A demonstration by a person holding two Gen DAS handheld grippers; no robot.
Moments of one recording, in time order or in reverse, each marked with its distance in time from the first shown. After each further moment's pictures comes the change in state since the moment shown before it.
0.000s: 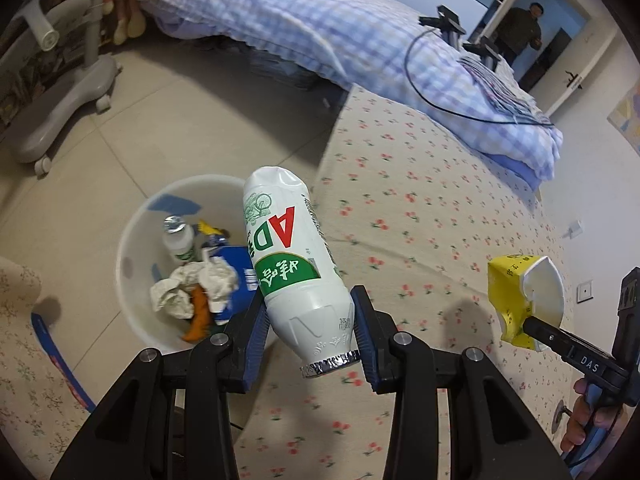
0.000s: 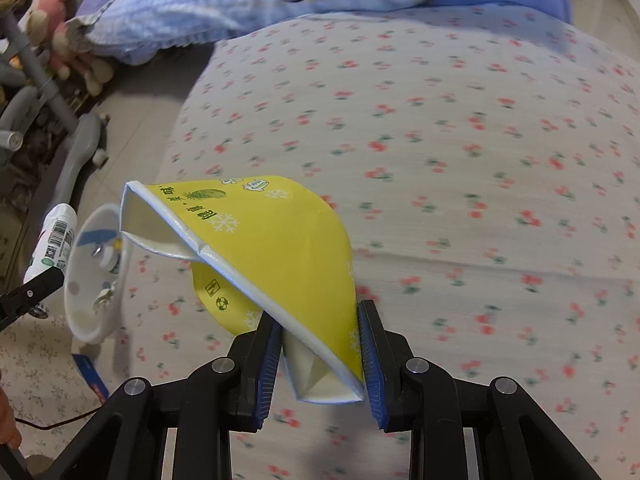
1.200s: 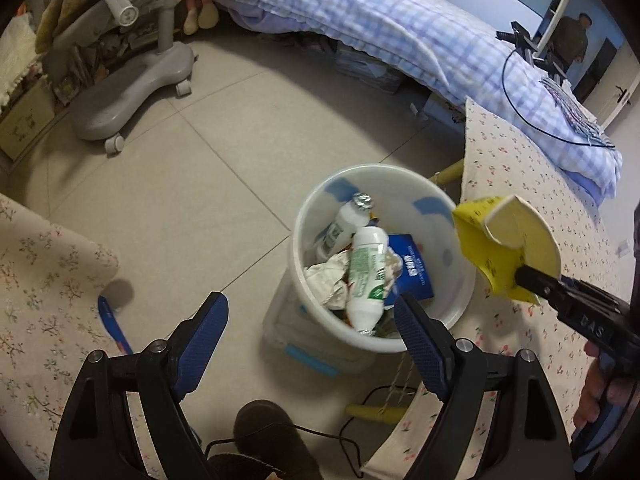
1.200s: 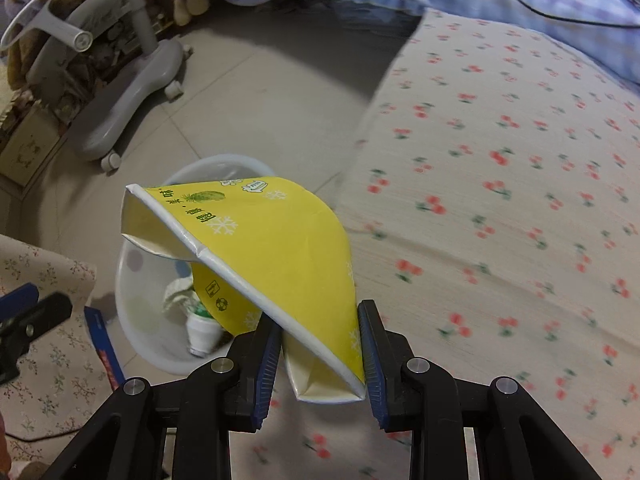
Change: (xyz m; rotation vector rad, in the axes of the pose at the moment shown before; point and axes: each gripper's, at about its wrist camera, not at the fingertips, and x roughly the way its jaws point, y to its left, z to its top) left arm -0.020 0.131 -0.016 -0.069 -0.005 0.200; right arm 0.099 0.186 0.007 -0.294 0.024 0.071
